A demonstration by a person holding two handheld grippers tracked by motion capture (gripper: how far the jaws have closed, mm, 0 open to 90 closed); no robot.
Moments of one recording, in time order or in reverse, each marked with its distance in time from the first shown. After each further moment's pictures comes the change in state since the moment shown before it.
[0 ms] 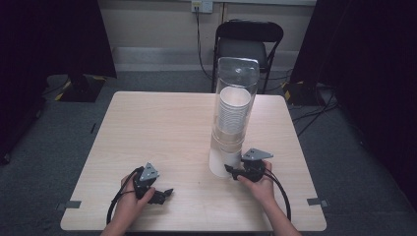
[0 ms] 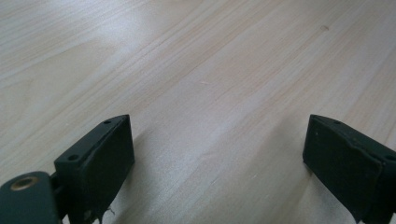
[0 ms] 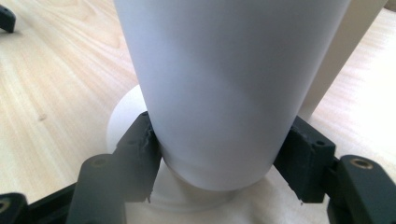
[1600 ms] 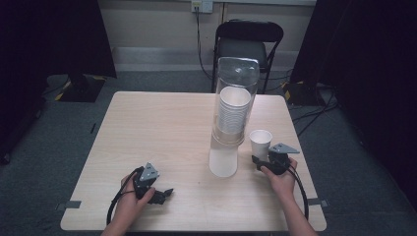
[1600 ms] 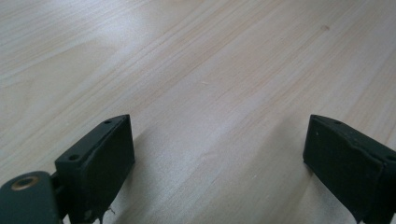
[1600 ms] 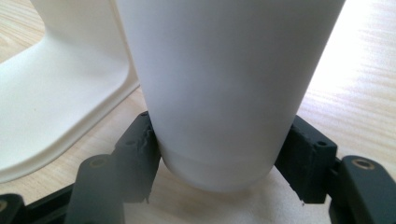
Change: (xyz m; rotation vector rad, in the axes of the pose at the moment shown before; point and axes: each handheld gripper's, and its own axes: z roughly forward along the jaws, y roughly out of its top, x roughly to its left) left arm 0.000 0.000 0.000 0.001 0.002 -0.001; right arm -0.068 -0.021 -0.033 0.025 -0.251 0.149
